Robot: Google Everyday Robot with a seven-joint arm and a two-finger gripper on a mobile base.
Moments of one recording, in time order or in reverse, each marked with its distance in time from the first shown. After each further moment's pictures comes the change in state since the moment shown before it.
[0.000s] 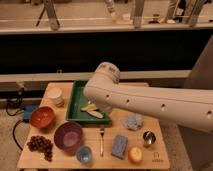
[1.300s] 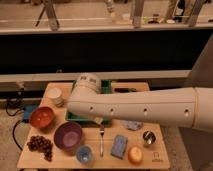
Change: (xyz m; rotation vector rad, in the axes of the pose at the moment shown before) arm -0.063 -0.042 0.012 0.100 -0.023 -0.193
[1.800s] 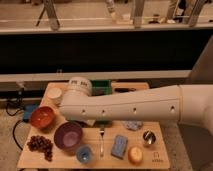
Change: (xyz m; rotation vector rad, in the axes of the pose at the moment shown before) arm -0.027 -0.026 0.013 0.035 -0.027 -0.057
